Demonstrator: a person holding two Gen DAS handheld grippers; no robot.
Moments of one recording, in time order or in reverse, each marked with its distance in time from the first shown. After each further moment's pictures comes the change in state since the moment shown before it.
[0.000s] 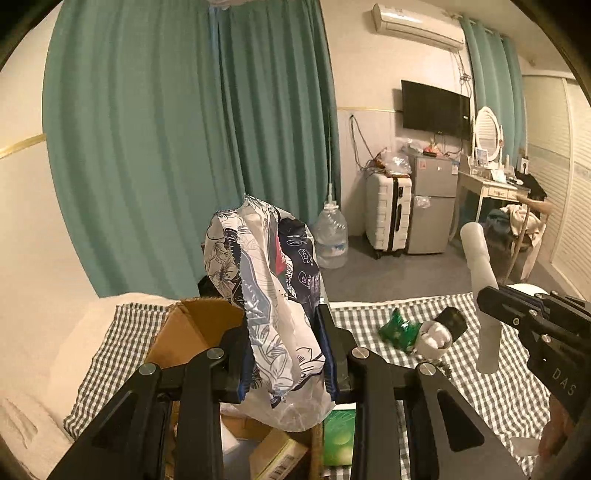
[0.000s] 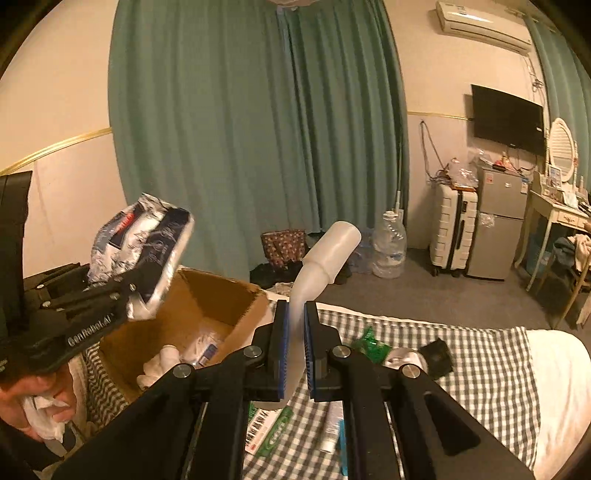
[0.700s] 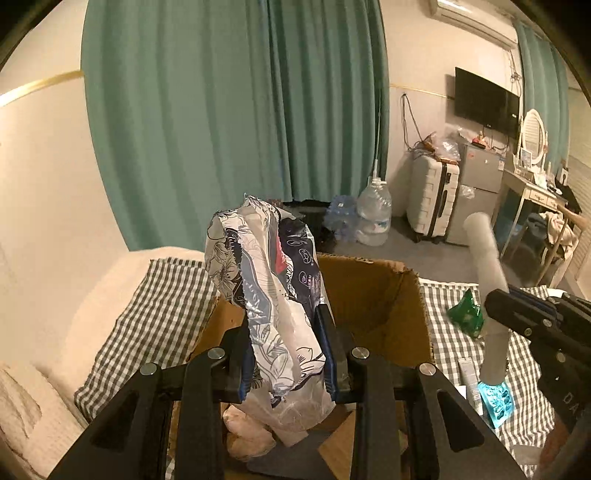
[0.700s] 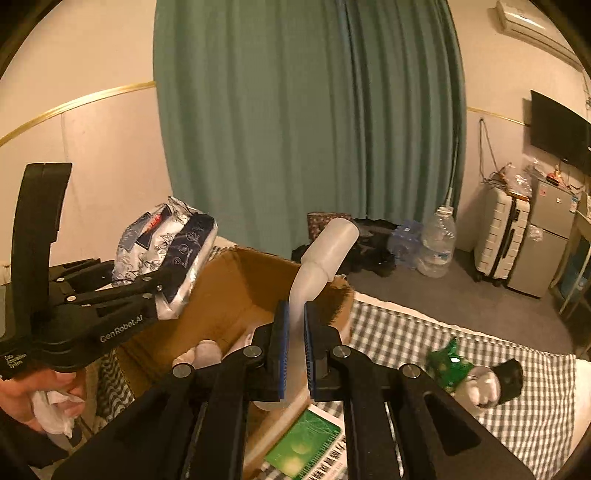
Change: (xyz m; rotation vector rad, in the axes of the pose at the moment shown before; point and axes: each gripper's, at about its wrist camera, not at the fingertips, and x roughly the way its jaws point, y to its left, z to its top) left arm 0.047 0.095 -0.038 -0.111 0.117 0.109; right arm 0.086 0.089 -0.008 -0.113 0.082 0.134
